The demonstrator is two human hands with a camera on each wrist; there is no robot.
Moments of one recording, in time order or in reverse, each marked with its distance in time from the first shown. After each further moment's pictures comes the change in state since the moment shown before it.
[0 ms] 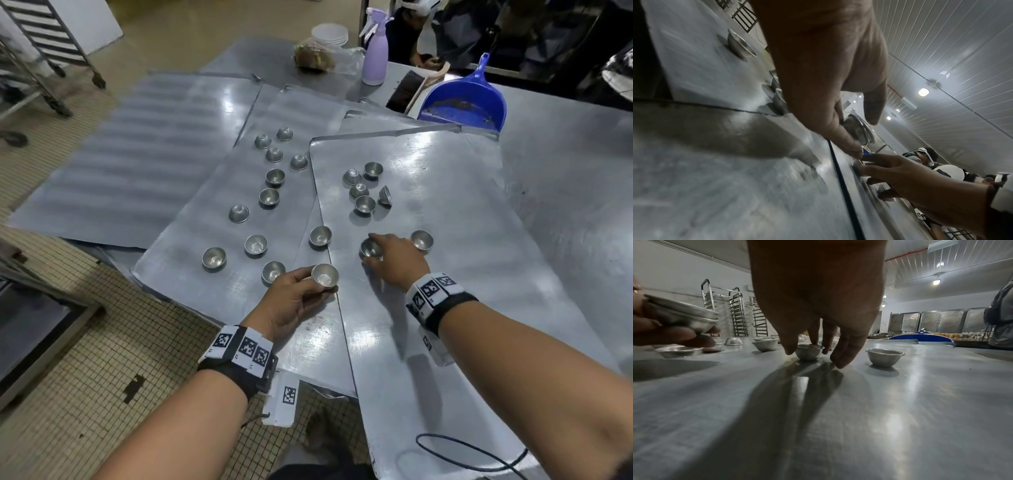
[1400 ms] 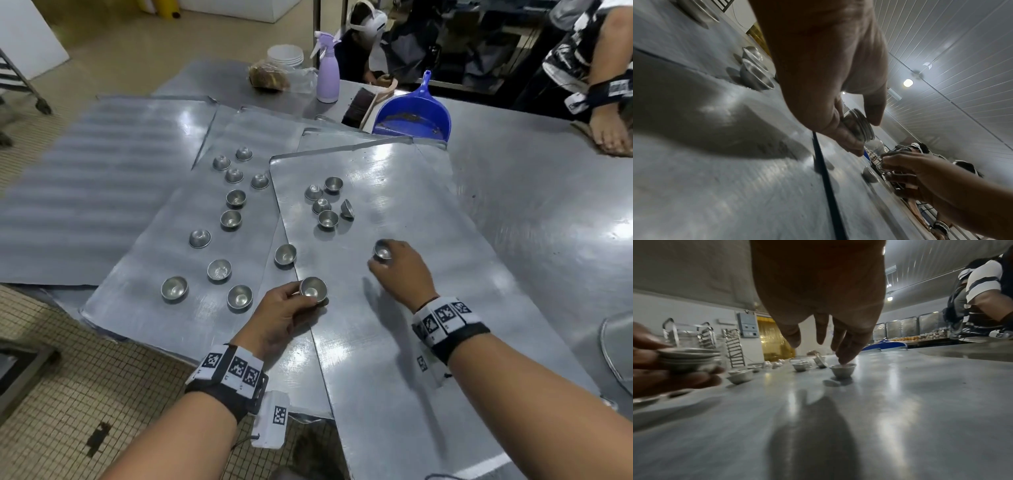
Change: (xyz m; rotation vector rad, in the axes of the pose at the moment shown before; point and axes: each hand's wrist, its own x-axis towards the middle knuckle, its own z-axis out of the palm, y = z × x) left_hand 0.013 -0.008 0.031 0.147 -0.062 -0.016; right_hand -0.034 0.043 -0.024 0.338 0.295 0.195
